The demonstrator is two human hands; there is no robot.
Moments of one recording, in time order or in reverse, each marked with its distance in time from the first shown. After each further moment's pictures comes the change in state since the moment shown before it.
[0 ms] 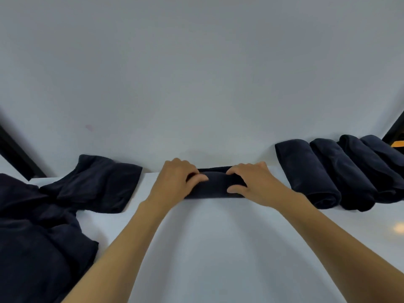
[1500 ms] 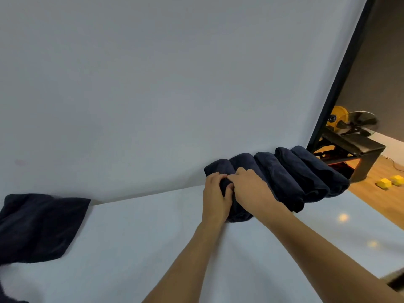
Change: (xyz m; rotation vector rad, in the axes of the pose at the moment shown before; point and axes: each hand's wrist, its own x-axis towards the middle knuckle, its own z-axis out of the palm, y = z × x) left_hand 0.051 0.171 0.109 -0.736 0.112 -0.167; right_hand -0.043 0.046 -0.037 -0.277 0.080 0.427
